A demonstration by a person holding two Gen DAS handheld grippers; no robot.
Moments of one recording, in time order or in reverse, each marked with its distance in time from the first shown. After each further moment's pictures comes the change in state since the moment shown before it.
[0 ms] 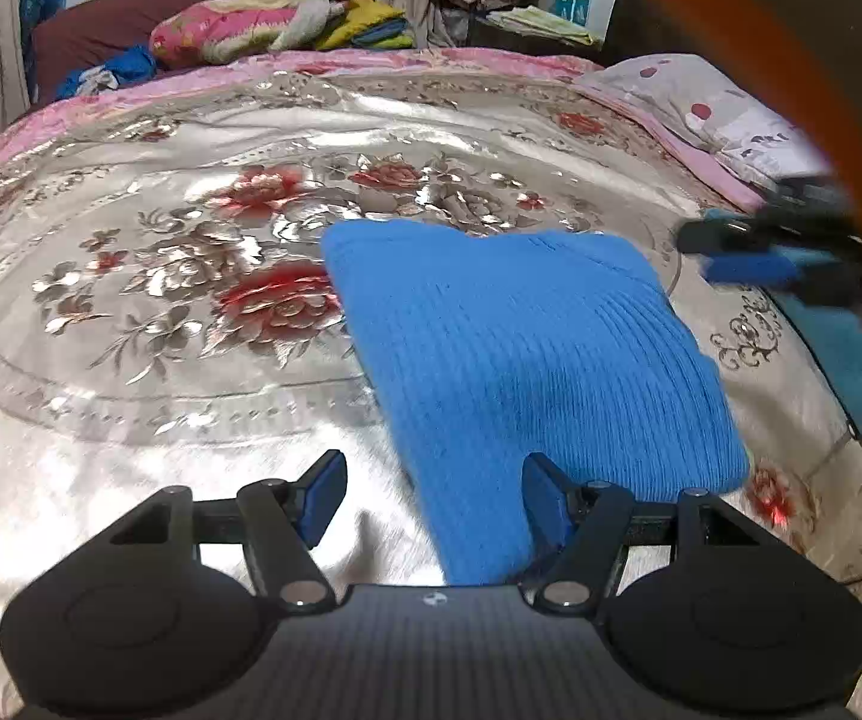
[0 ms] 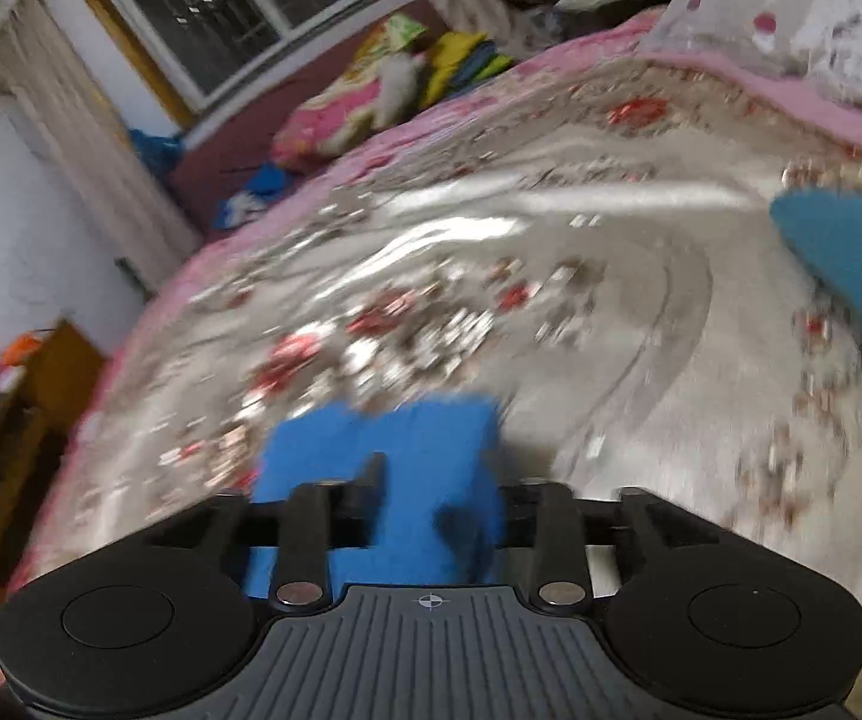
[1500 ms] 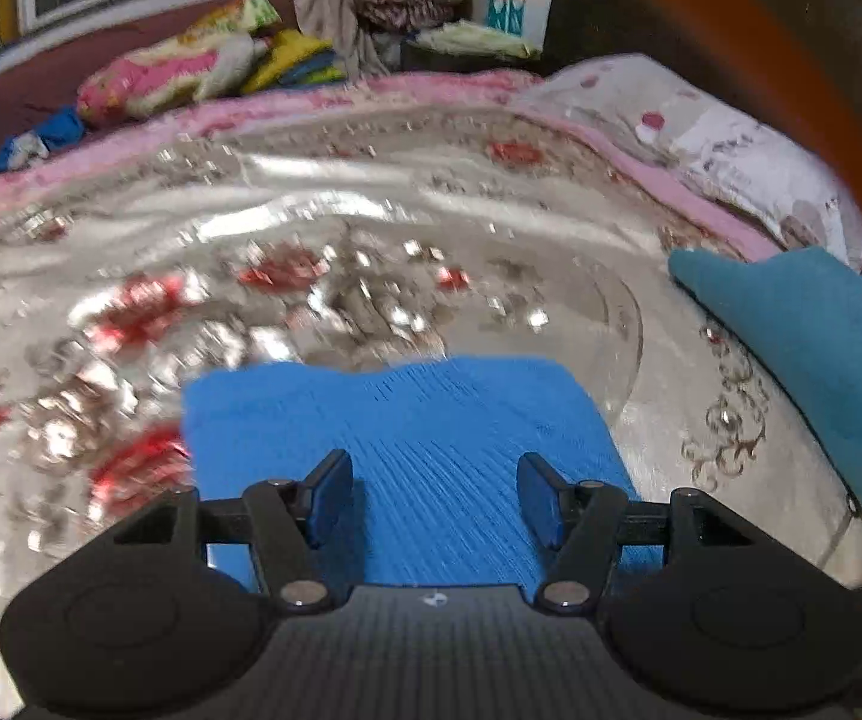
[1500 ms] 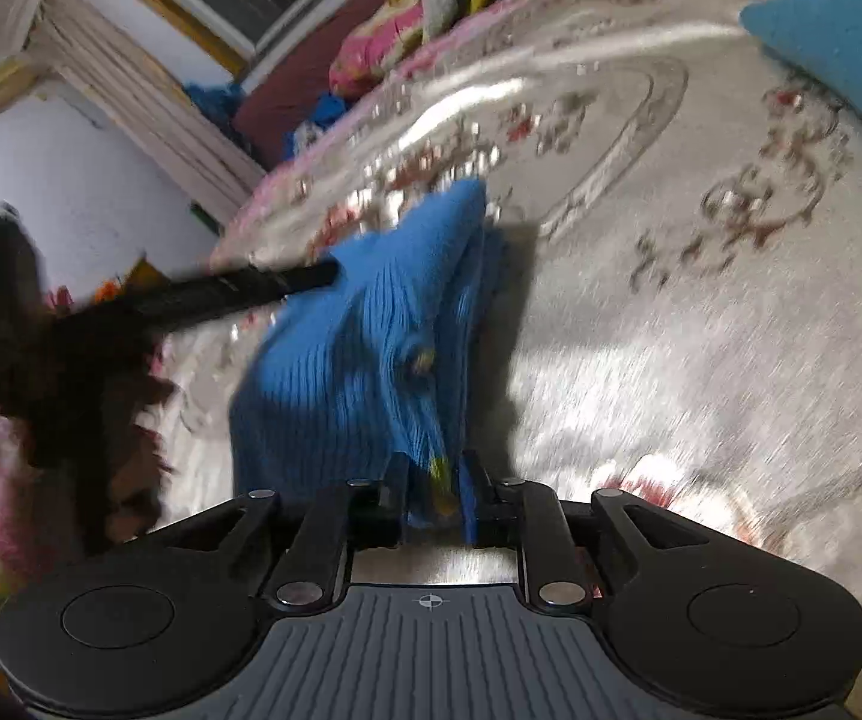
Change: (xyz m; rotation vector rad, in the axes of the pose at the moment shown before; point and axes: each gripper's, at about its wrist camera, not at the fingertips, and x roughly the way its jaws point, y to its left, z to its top) left arm 0.072 -0.055 0.083 0.117 -0.023 -0.063; right arm -0.020 -0.060 -0.074 0.056 0.120 0.168
